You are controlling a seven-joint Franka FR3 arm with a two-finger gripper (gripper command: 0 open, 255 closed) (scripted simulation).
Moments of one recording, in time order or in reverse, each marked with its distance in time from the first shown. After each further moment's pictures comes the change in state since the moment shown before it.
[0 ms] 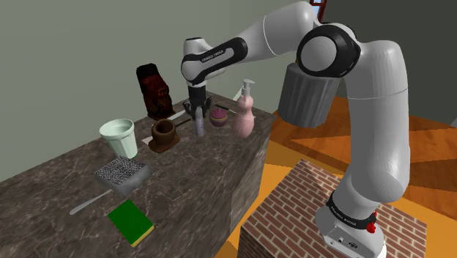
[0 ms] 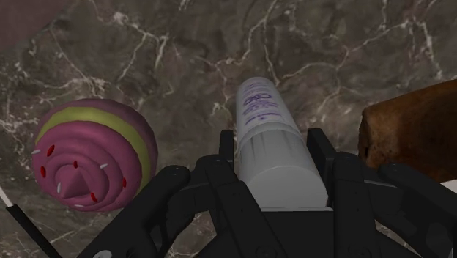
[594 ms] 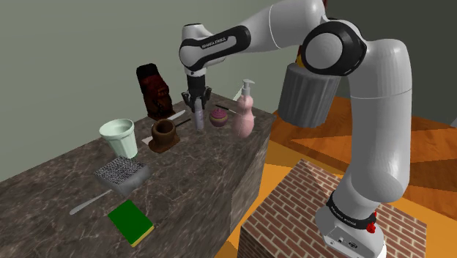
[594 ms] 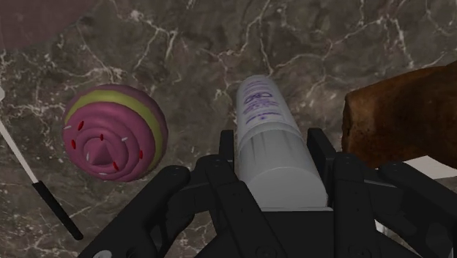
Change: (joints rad) arm -0.001 -0.032 0.001 0.069 0.003 -0.101 -0.001
